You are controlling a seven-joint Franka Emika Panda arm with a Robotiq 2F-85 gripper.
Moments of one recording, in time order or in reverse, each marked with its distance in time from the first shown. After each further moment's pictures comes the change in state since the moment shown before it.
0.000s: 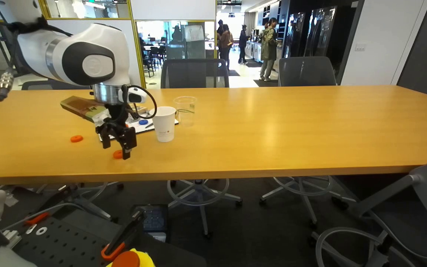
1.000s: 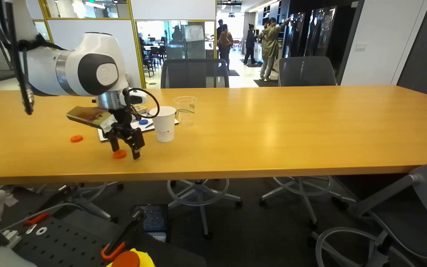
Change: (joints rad) arm 0.046 0.089 -0.073 0.009 -0.334 0.177 0.225
